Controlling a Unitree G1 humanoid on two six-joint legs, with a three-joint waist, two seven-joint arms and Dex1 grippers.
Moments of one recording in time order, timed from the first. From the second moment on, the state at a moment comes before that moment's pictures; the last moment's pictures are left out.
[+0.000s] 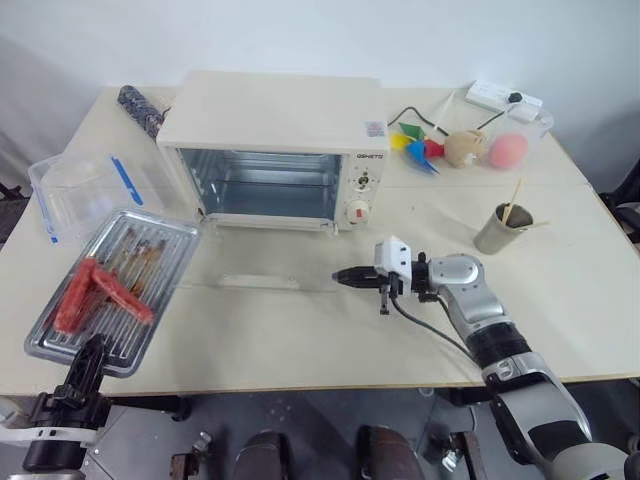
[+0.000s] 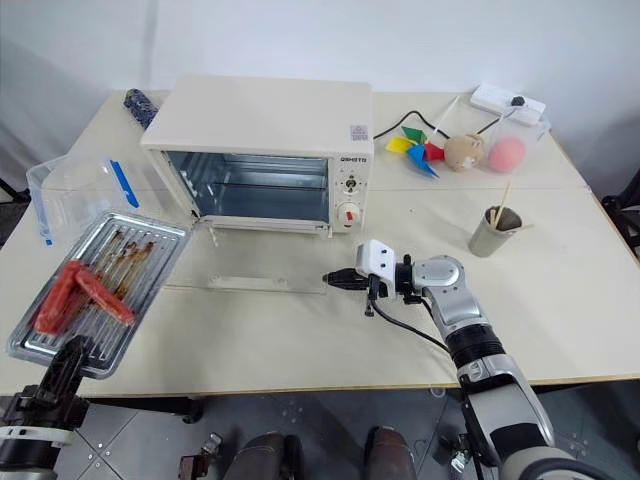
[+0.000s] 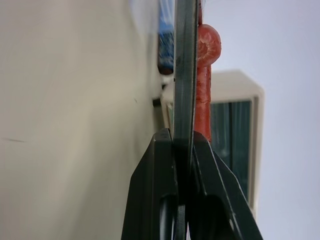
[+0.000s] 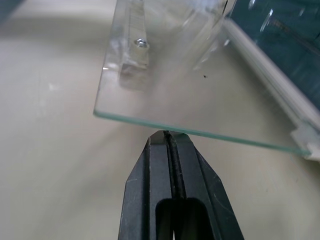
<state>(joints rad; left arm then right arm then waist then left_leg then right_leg) 0.53 0.07 0.85 -0.46 -1.94 0.68 0.10 -0.70 -0.38 0.19 0.52 0.20 -0.19 1.25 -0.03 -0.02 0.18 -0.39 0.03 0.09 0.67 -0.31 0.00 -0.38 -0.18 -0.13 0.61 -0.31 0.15</state>
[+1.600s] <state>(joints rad) -0.27 0.79 0.28 0.33 -1.94 1.38 -0.05 -0.54 -0.71 0.03 -0.06 0.45 0.31 1.34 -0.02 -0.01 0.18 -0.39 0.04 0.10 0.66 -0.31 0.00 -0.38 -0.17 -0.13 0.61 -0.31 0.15</state>
